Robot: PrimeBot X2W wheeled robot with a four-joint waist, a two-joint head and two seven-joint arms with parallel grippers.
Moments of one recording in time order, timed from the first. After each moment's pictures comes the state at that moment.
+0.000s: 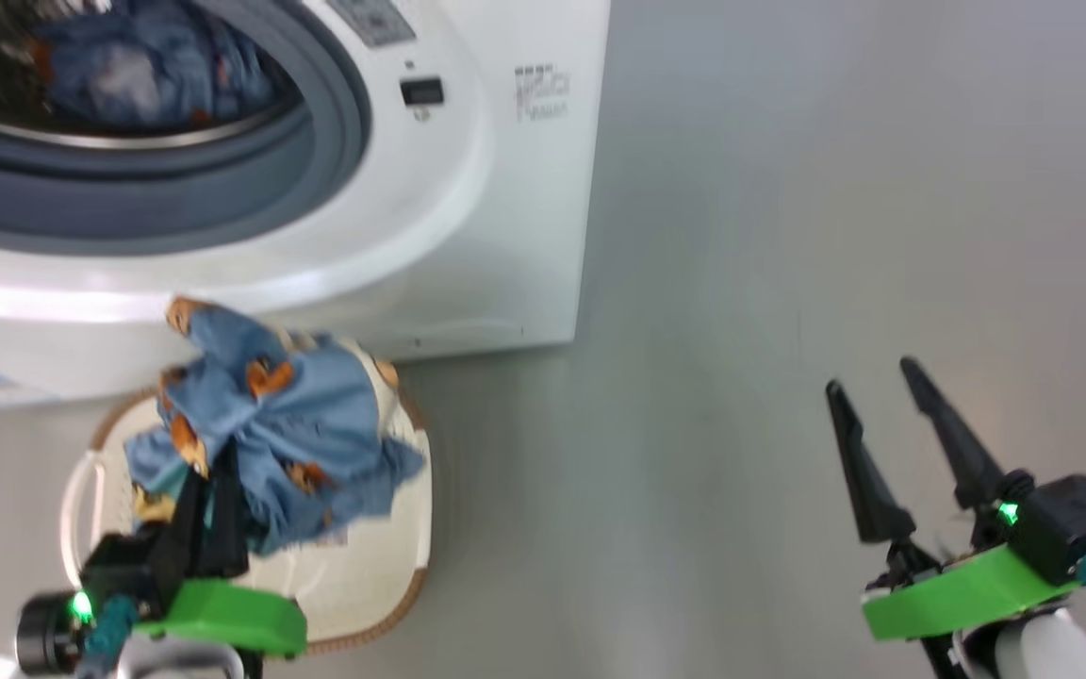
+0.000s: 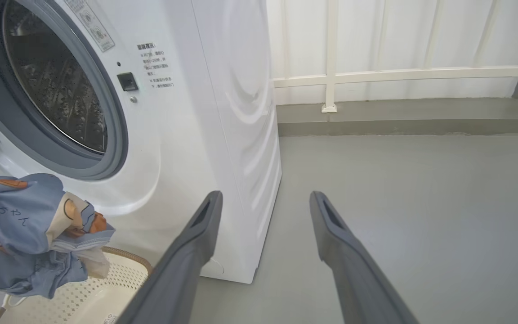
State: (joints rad) left arm -0.16 0.03 -0.05 0.21 -0.13 0.02 -0.21; right arm -0.10 -0.17 0.08 -0.02 0.25 0.12 -0.26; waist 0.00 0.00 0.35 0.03
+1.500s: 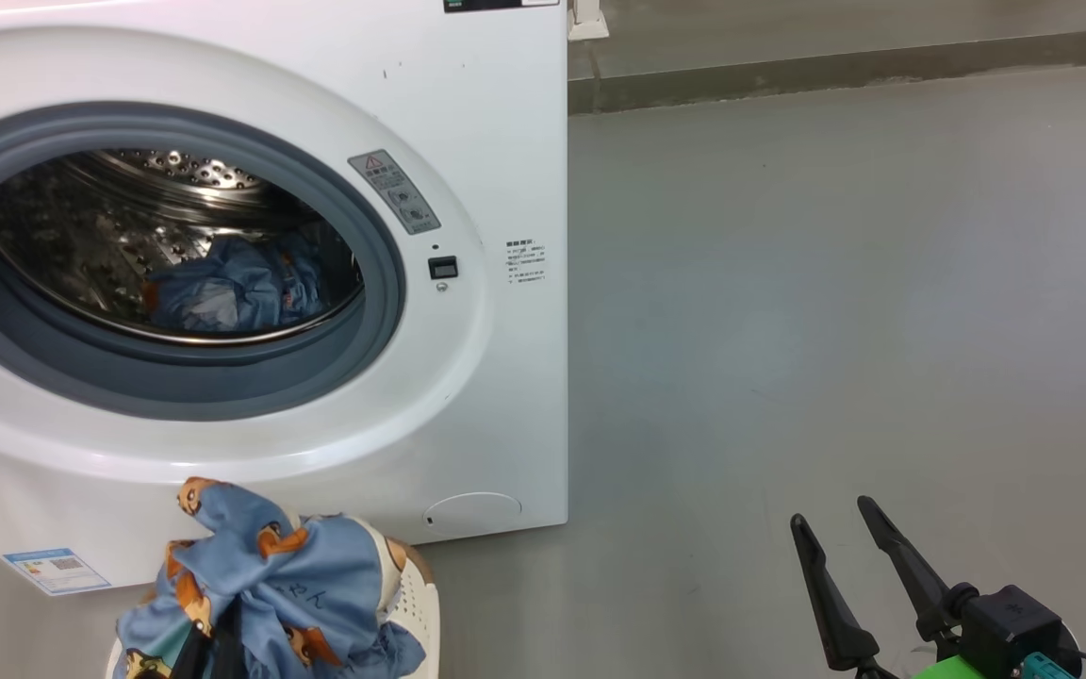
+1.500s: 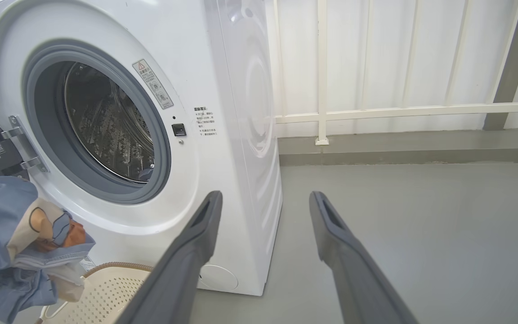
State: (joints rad) left arm 0.22 0.09 -0.07 -0.13 -0.18 0.03 -0.03; right arm 0.09 -0.09 0.10 0.01 0.22 0.12 -0.23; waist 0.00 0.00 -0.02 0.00
